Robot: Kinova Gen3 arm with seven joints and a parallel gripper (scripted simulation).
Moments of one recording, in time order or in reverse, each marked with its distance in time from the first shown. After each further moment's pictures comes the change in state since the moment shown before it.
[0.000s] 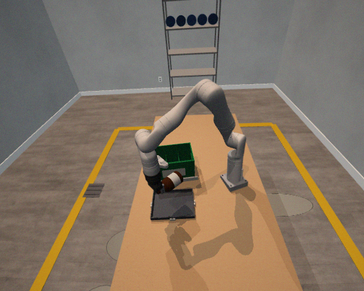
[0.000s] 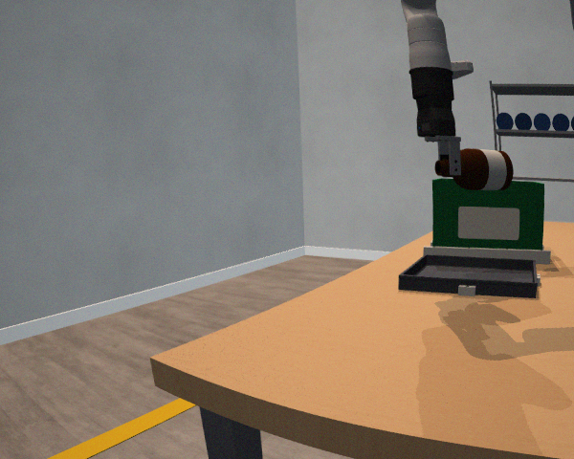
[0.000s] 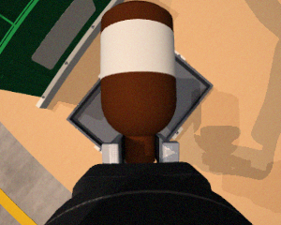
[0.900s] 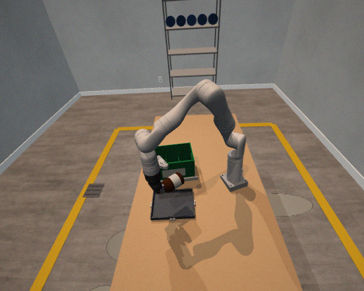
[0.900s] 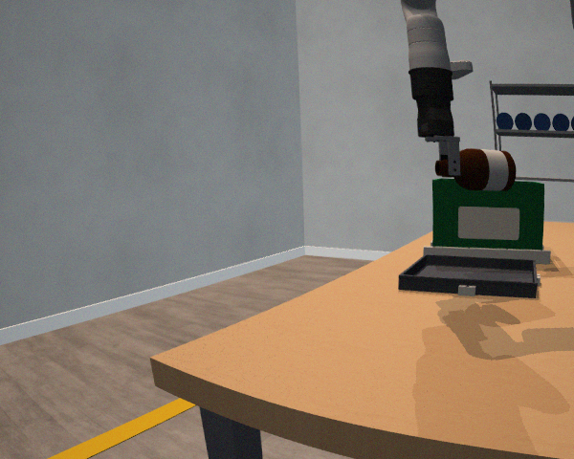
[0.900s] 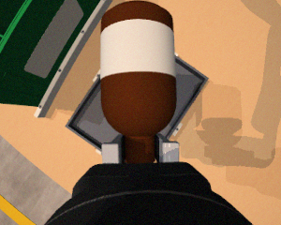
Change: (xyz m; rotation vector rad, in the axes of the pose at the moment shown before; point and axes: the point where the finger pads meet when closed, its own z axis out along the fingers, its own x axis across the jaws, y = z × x) arm 0.001 0.000 0.000 0.000 -0.001 0.098
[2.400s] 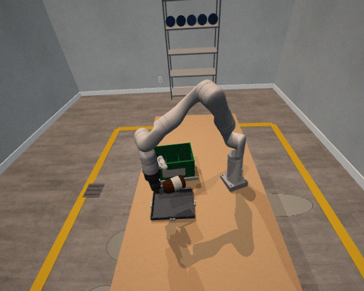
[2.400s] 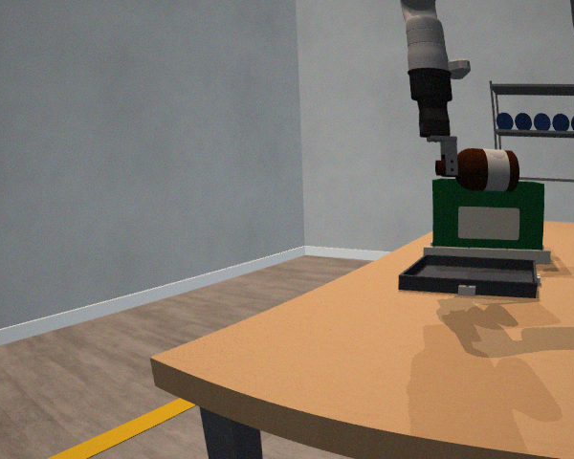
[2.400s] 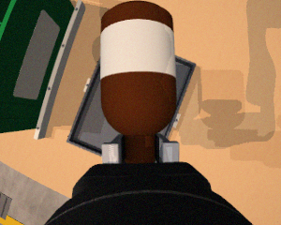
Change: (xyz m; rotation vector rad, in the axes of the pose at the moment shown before) arm -0.001 0.000 0.000 -0.001 0.001 0.218
